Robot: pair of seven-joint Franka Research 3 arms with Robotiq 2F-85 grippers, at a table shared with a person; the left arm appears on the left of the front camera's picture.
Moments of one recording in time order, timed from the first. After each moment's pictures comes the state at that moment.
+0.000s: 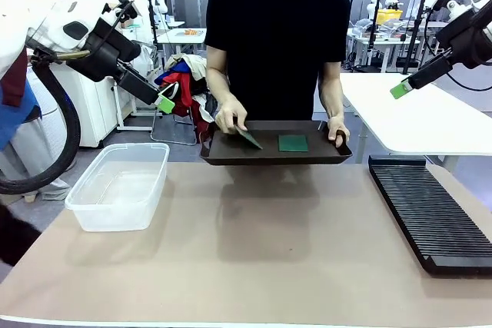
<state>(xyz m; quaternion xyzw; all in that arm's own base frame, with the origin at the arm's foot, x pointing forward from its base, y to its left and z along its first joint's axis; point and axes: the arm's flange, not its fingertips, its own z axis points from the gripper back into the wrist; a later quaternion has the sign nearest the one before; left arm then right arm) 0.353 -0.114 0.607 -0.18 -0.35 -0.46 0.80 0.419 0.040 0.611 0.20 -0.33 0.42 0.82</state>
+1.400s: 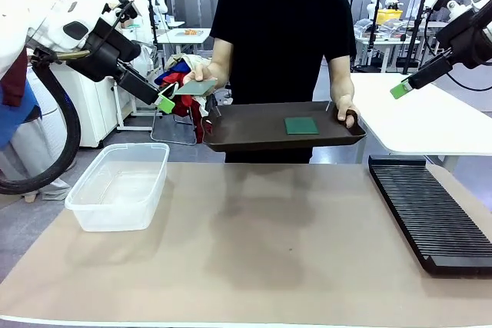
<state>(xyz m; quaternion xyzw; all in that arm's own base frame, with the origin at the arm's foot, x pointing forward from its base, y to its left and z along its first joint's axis) 0.353 -0.114 0.607 -0.18 -0.35 -0.46 0.80 0.419 0.040 0.611 0.20 -0.33 0.42 0.82</state>
